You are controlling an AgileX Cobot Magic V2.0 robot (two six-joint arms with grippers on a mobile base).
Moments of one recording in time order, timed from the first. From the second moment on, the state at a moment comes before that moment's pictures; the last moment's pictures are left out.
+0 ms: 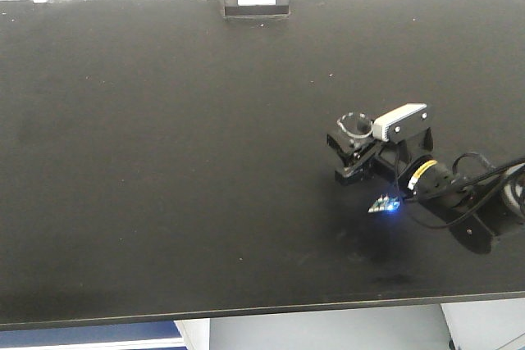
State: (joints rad) left arm -0.01 -0.02 0.03 -0.08 0.13 -0.01; right arm 0.14 2.04 -0.57 -0.48 -1.13 0.15
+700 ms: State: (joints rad) left arm -0.01 -0.02 0.03 -0.08 0.13 -0.01; right arm 0.14 2.14 -0.59 -0.46 -1.23 0.10
